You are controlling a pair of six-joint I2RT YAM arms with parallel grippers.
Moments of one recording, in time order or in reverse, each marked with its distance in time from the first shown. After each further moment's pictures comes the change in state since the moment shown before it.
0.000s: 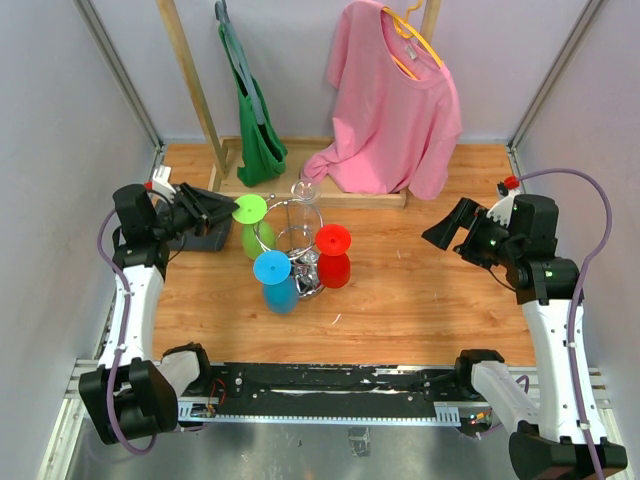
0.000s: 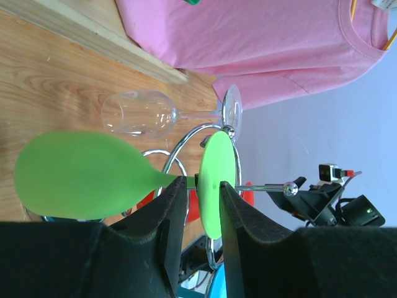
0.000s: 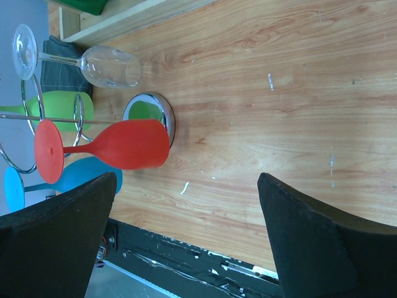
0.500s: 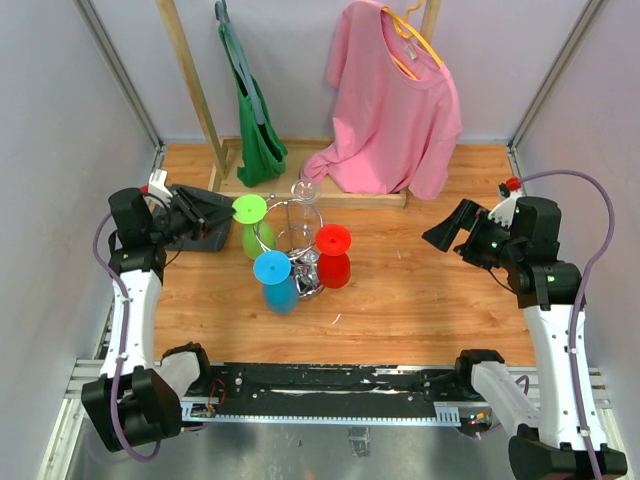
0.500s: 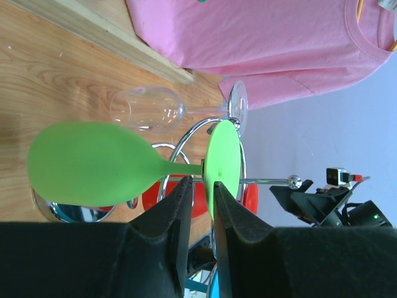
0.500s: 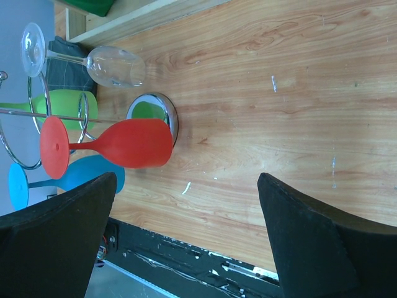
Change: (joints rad) left arm 0.030 -0.037 0.000 -0.073 0.000 0.032; right arm 0.000 -0.019 0.000 -0.001 -0.007 -0.001
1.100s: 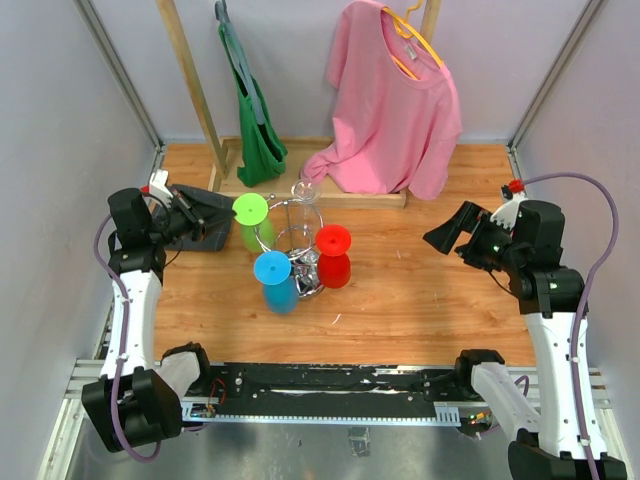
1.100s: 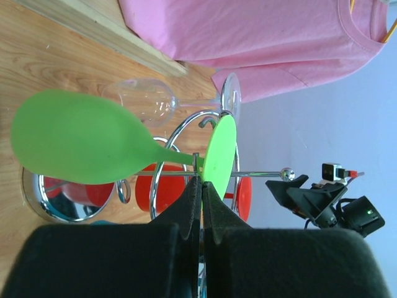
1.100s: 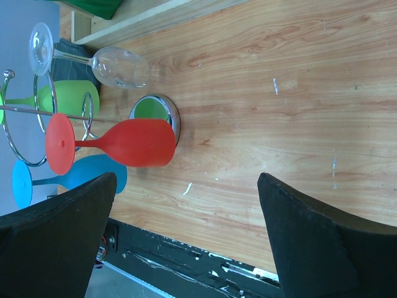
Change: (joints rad) left arm 0.003 -0.006 0.000 -0.005 0.036 -0.003; right arm 0.000 -0.035 -0.002 -0.003 0.000 0.000
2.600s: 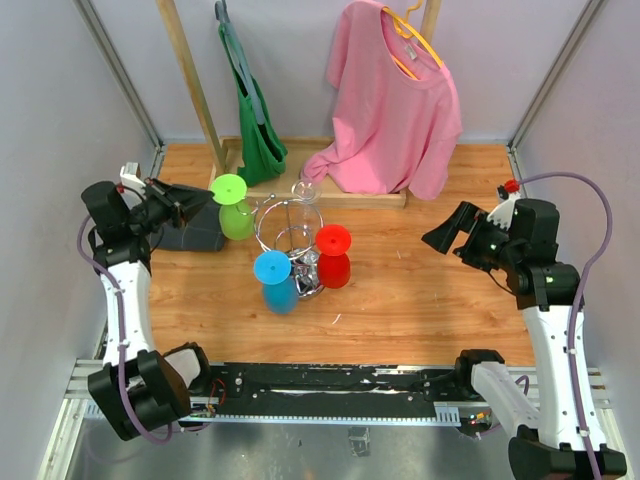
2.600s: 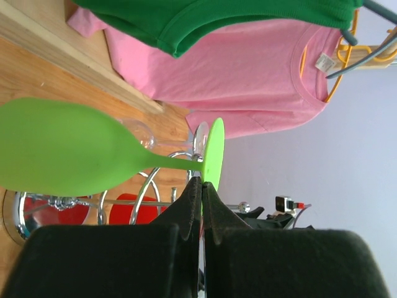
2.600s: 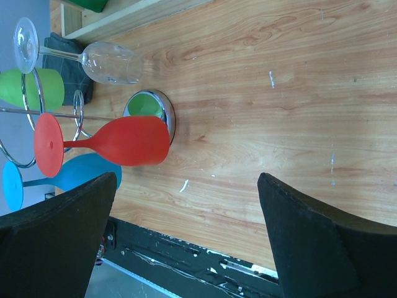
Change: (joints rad) left arm 0.132 0.061 0.058 0.102 0.045 -0.190; right arm 0.000 0.020 -0.017 0.002 0.000 -0.003
